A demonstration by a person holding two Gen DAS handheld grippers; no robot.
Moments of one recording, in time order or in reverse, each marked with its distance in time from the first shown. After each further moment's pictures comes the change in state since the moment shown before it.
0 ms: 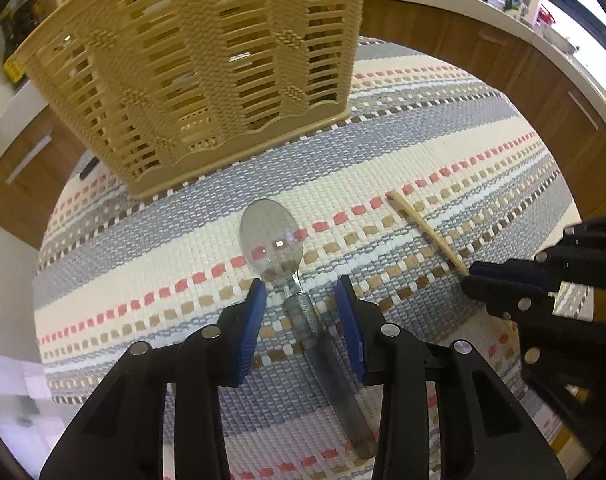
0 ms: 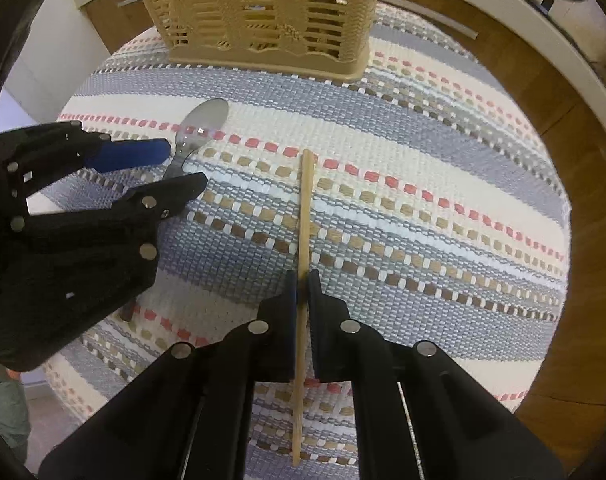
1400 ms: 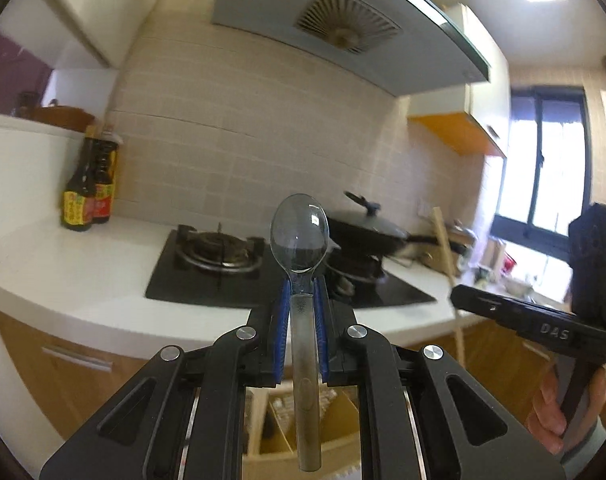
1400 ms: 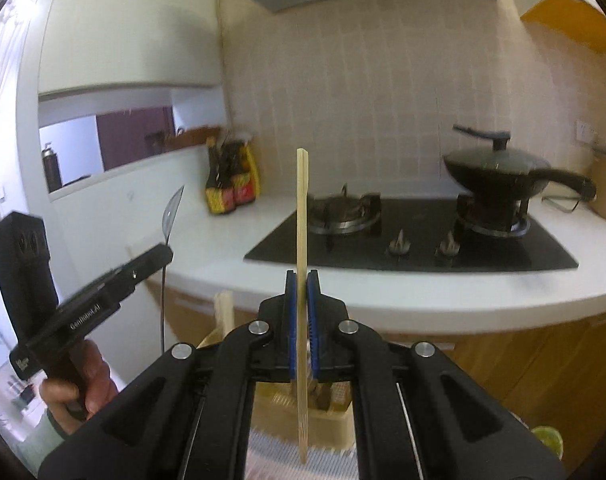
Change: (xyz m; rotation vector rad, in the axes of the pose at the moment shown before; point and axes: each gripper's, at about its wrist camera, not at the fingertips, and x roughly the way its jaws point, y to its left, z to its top) left arm -0.192 0.127 0.069 -0.243 -0.995 -0.126; right arm -0.203 -0.048 0.115 0.042 -0.972 0.140
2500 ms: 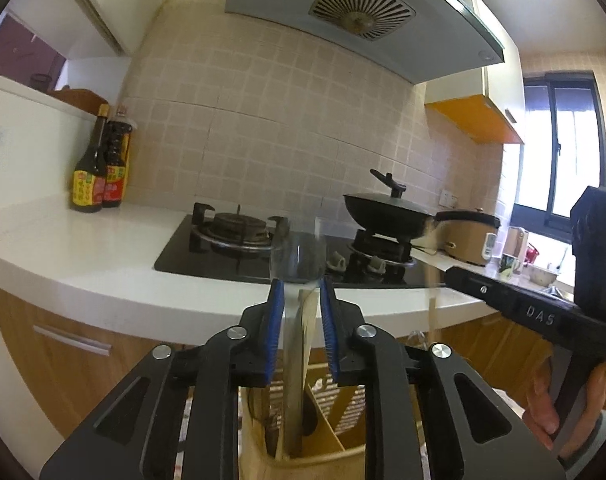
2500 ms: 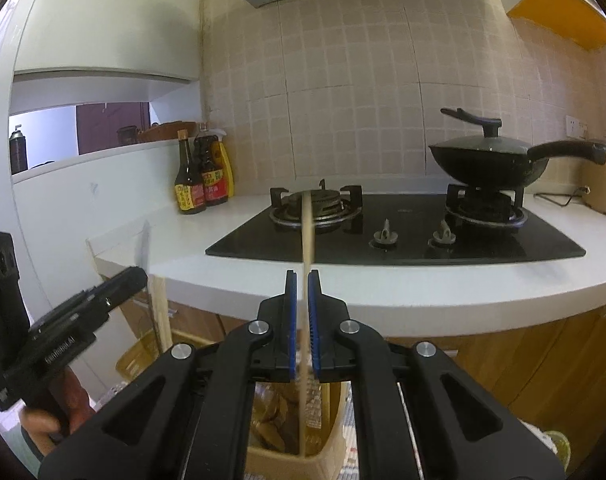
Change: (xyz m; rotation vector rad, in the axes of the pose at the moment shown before) left arm 0.031 0.031 -0.054 0.027 0.033 0.038; right arm 0.059 -0.017 -0.050 0.004 -0.021 -0.057
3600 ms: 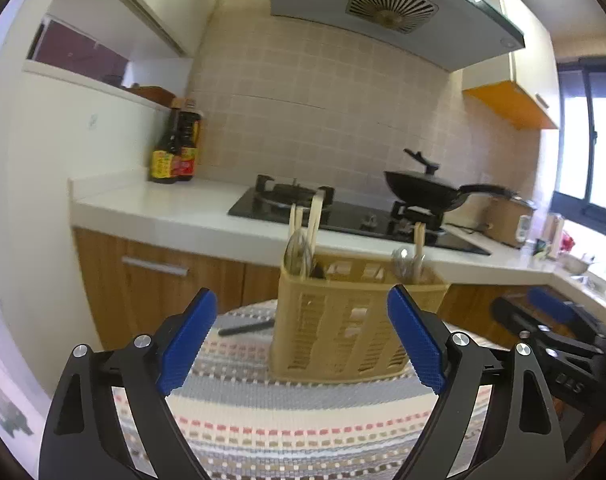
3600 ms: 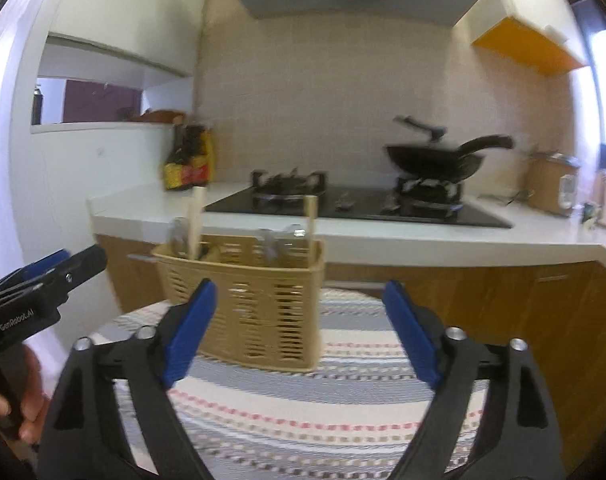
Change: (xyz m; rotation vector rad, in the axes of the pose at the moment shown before) left arm -0.127 -0.047 -0.063 -0.014 0.044 0.271; right arm -0.122 0.043 -0.106 -0.071 -0.099 -0.220
